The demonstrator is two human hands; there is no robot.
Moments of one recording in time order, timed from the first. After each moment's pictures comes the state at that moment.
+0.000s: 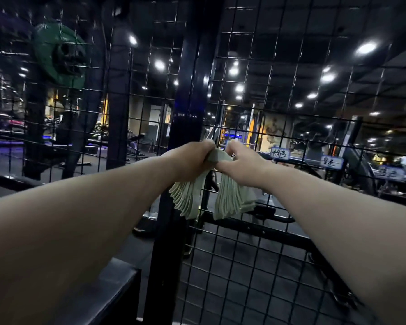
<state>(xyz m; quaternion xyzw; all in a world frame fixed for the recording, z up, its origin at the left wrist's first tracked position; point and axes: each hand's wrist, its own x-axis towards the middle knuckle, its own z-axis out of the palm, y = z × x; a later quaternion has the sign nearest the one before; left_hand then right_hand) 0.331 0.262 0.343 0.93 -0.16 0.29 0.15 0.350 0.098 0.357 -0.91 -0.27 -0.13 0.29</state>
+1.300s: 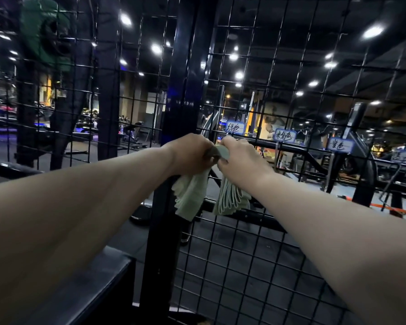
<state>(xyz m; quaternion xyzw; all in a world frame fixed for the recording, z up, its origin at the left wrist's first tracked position) 0.361 0.258 0.321 0.95 -0.17 0.27 0.05 0.373 0.103 0.316 -0.92 -0.25 -0.27 0.16</state>
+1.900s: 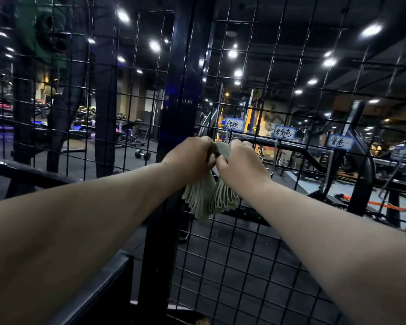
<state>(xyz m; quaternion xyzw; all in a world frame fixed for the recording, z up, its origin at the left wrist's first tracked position) 0.367 0.247 0.294 0.91 -0.12 0.36 0.18 0.370 0.105 0.300 -0.90 -0.22 -0.30 0.21</state>
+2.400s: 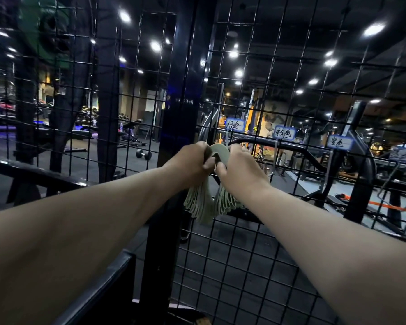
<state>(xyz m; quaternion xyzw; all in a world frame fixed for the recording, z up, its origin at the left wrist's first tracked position) 0.370 0.249 0.284 0.90 -0.09 0.31 0.28 0.367 0.105 0.291 -0.91 -0.22 -0.29 0.20</state>
